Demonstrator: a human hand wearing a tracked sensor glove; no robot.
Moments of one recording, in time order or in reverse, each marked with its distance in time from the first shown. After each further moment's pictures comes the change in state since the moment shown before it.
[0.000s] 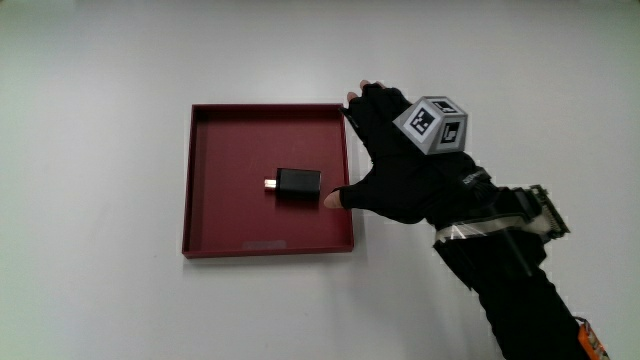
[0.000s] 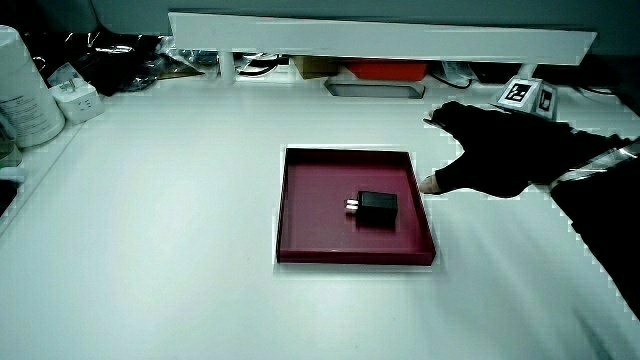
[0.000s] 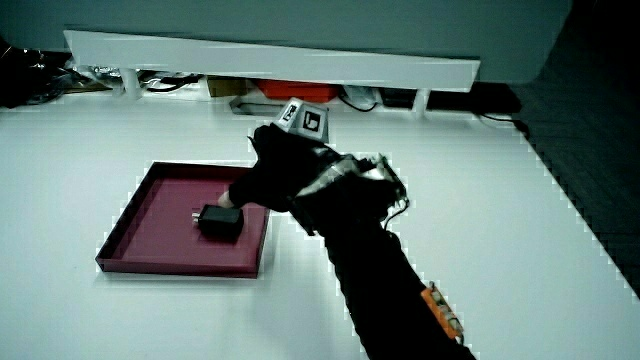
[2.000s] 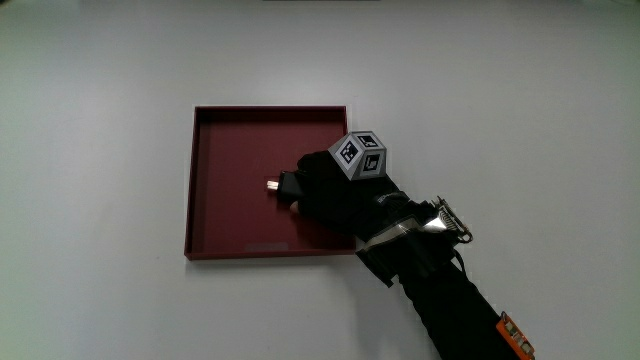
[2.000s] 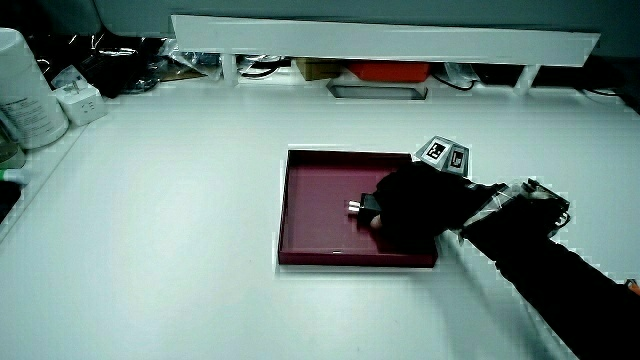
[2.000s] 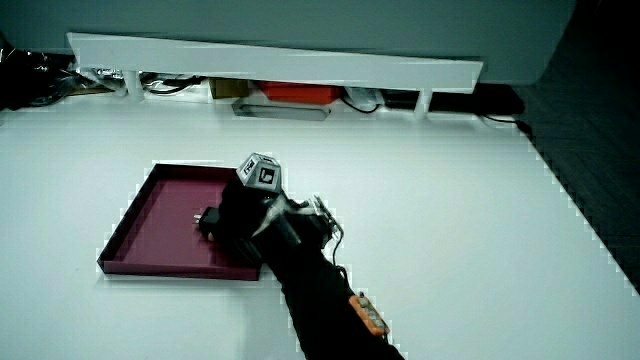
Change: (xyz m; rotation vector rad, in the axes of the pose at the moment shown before) arm 0.003 0.074 -0.096 0.040 0.010 -0.006
